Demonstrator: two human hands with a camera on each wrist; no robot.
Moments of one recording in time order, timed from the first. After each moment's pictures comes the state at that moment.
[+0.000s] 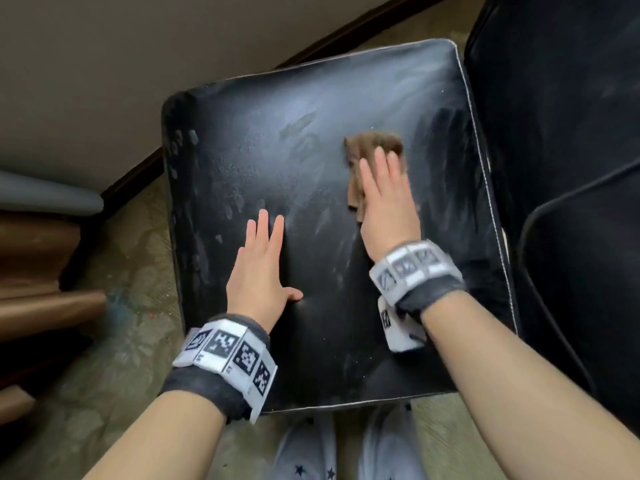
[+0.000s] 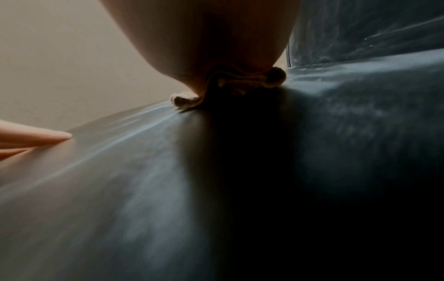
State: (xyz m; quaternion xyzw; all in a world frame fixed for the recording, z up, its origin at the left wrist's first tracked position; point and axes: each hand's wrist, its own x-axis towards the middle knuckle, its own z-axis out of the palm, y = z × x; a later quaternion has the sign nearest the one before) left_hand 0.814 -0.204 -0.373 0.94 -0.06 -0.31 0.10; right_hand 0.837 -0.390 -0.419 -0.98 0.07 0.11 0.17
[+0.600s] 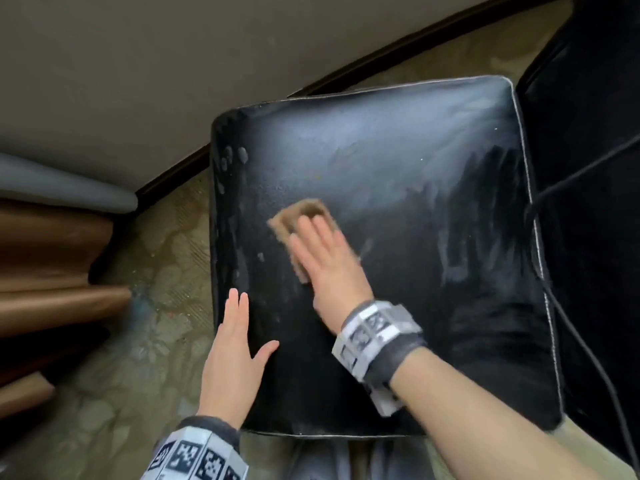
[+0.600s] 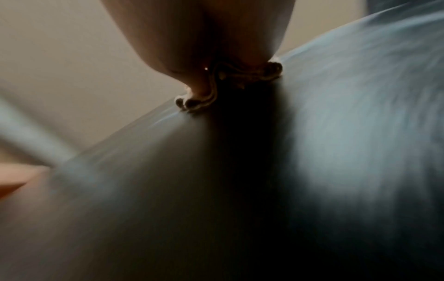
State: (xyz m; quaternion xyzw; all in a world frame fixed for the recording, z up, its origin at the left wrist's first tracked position) left_hand 0.756 -0.121 -0.364 0.93 0.12 -0.27 0.22; right_hand 0.829 -0.284 -0.404 -0.95 -0.16 0.13 0.21
